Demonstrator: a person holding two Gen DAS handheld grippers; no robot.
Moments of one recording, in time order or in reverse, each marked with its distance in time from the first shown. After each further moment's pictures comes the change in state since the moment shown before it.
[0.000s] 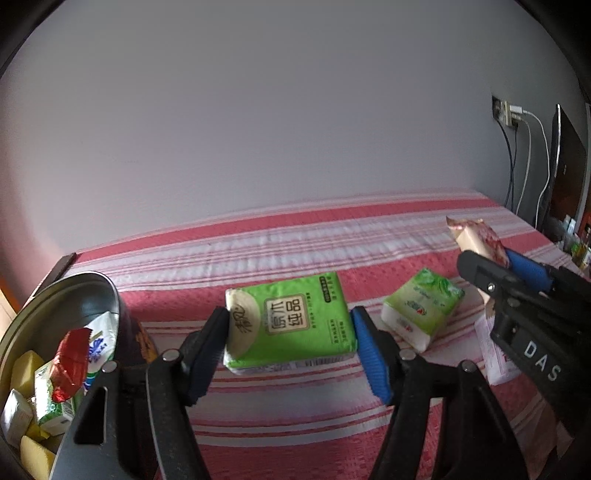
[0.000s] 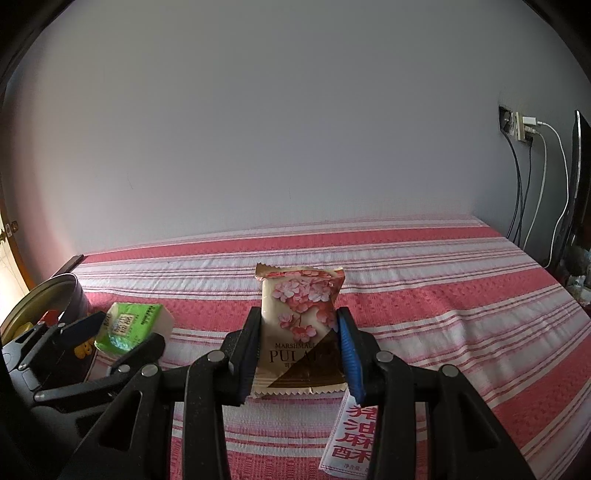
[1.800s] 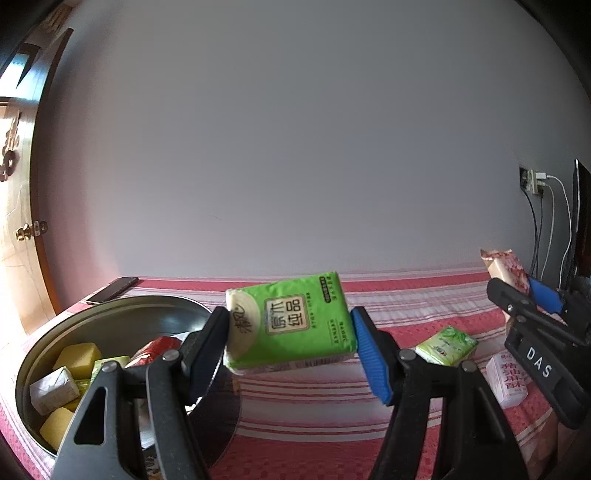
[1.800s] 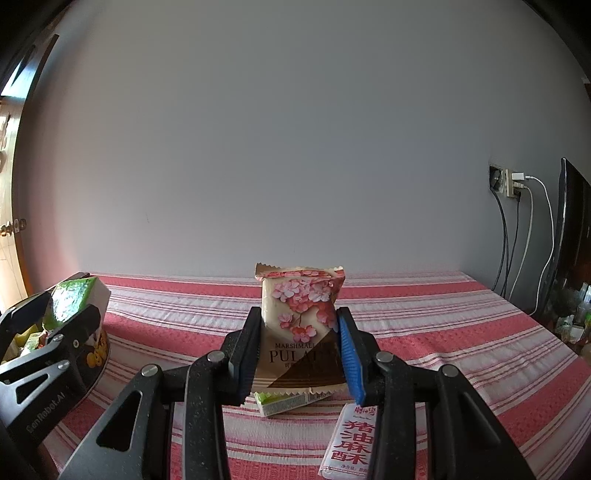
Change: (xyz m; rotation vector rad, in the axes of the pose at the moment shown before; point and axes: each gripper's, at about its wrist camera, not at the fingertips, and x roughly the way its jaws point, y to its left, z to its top) left arm -0.074 0.040 -0.023 -0.125 -0.299 0.173; right arm -0.044 0.017 -0.008 -0.075 -0.231 -0.029
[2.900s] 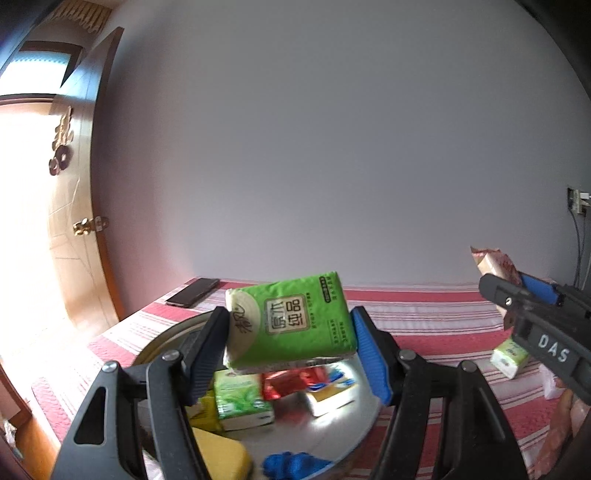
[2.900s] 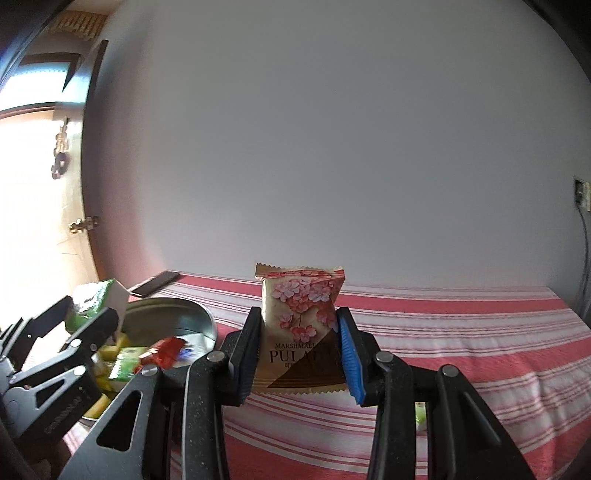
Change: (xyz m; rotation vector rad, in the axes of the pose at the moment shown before) left arm -0.033 0.111 0.017 -0.046 0.000 0.208; right arm -0.005 0.104 0.034 -0.033 0.038 0.347
